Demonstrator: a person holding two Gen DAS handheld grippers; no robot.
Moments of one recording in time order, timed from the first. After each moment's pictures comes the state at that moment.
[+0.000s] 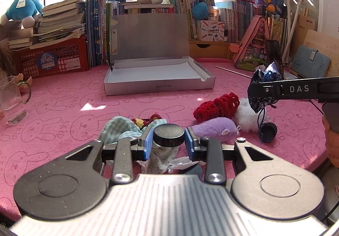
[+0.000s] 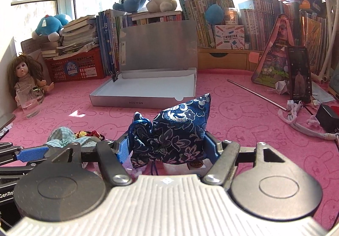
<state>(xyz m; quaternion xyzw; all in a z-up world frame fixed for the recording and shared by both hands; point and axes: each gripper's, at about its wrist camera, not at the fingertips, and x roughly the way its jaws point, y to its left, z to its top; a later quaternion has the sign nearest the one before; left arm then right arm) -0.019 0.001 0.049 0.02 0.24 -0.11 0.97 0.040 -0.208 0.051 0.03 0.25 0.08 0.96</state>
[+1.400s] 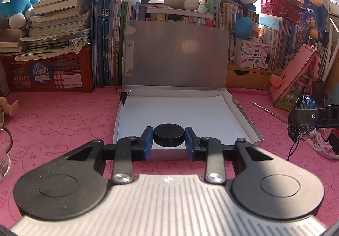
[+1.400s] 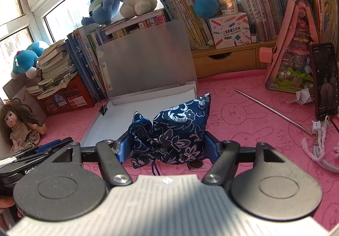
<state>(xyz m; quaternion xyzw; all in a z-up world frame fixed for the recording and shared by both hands) 0.198 0.033 0.100 -0.03 0.27 -0.07 0.96 0.197 -0.239 0.093 0.12 0.31 0.09 0.94</state>
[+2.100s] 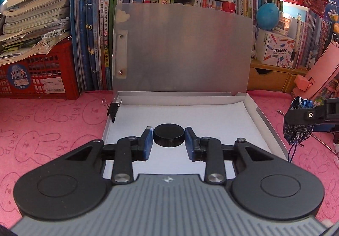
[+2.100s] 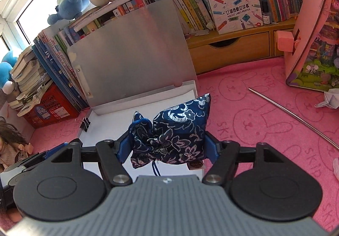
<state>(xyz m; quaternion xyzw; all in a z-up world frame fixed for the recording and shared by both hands) 0.326 0.021 0.074 -0.02 0.30 -0.05 0.95 0.318 -0.236 0.068 0.16 0.37 0.07 0.91</state>
